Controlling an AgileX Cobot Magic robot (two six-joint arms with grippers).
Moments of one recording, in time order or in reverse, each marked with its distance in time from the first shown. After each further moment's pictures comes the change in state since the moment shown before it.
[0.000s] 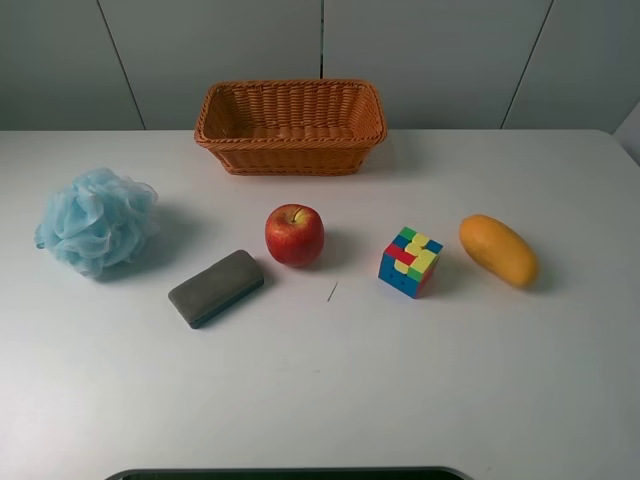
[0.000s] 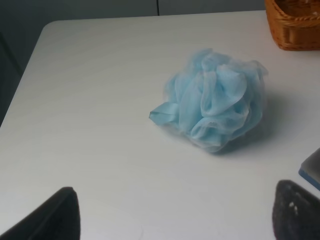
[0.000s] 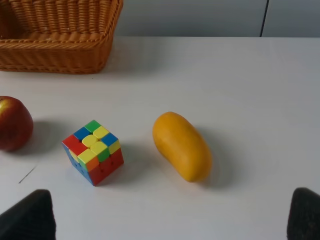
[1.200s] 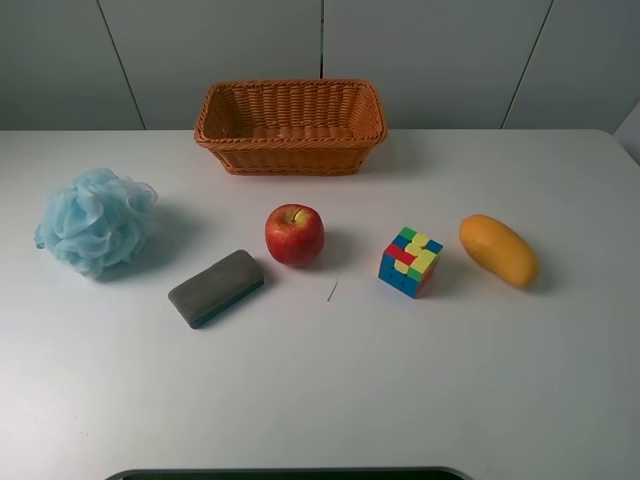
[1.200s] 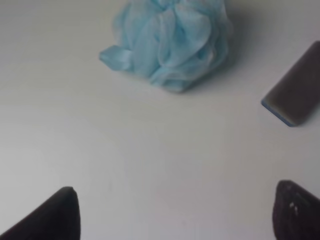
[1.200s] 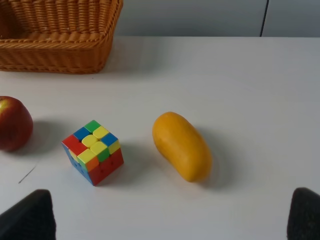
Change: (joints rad) left arm -0.033 0.757 -0.323 -0.109 0.088 0.136; right arm 0.000 0.000 0.000 0.000 0.000 0.000
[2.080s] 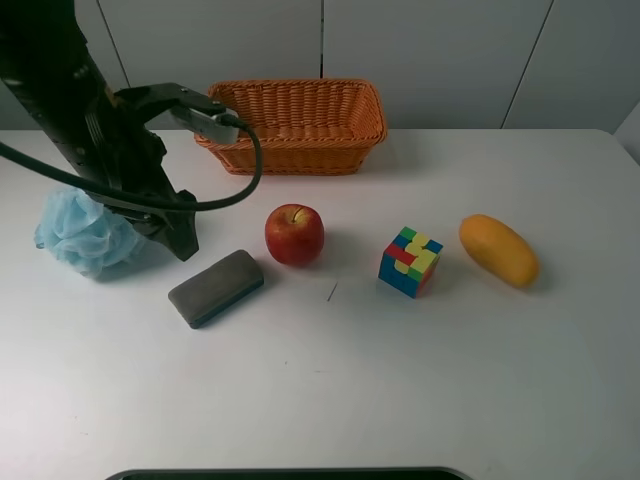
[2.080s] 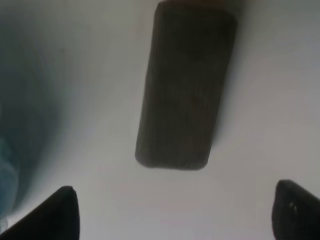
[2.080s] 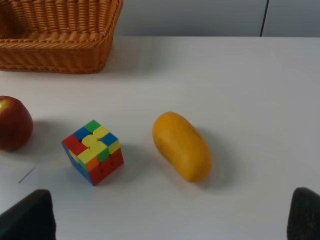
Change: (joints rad) left arm -0.533 0.956 -0.260 -0.023 -0.260 0.115; right arm 0.000 0.000 0.000 0.000 0.000 0.000
